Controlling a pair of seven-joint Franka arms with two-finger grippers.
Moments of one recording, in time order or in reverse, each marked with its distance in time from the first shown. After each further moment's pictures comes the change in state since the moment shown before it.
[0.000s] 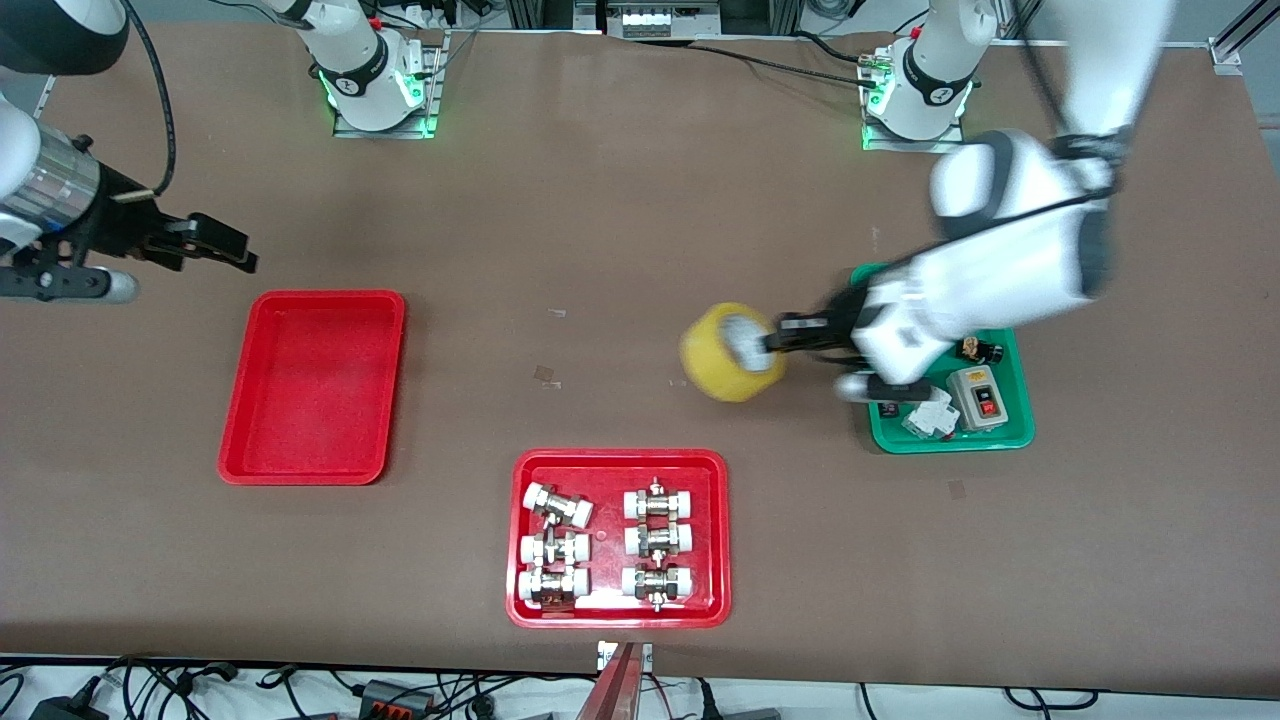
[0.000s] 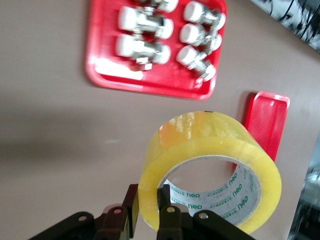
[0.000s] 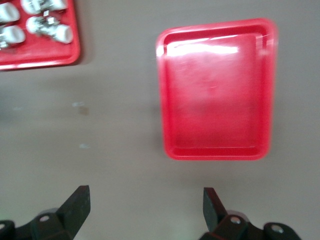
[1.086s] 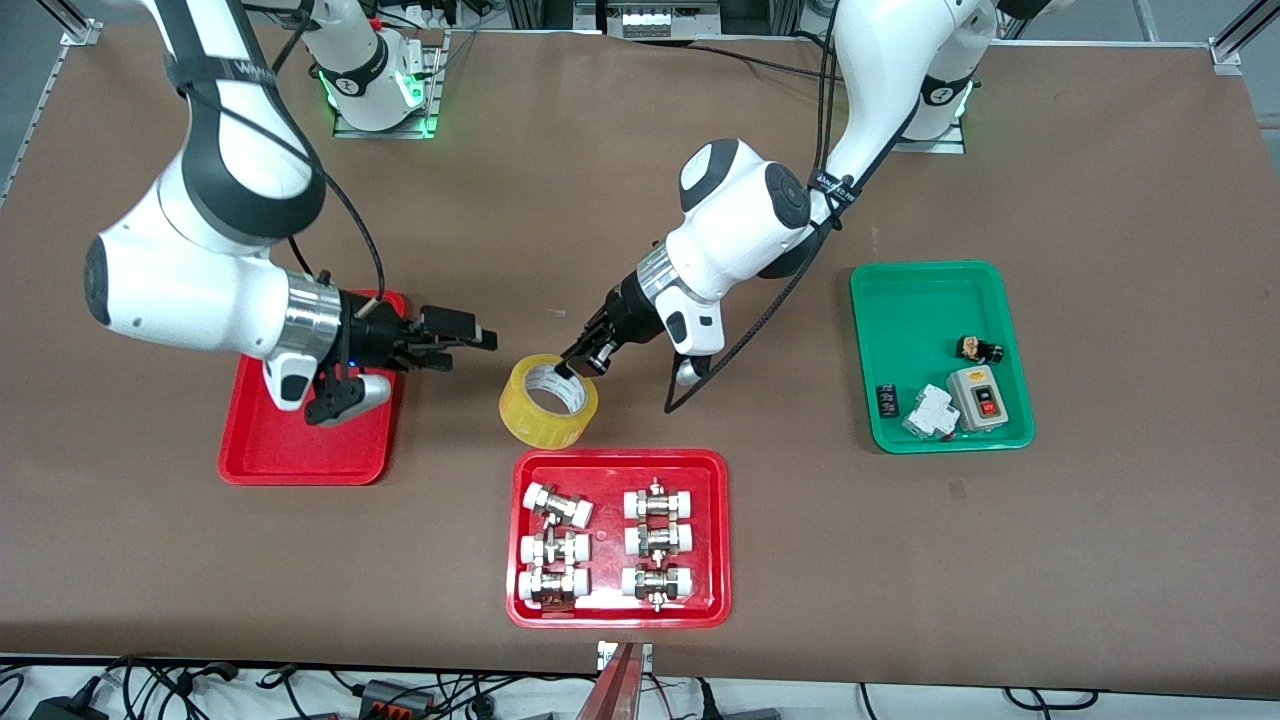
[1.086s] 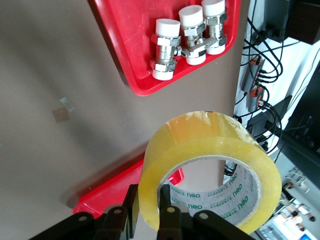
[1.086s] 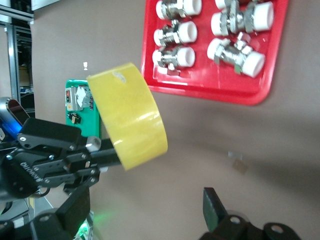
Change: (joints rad) left arm -0.321 0.253 0.002 0.167 -0.057 0.560 -1.041; right arm 0.213 0.345 0.014 0.109 0.570 0.346 -0.268
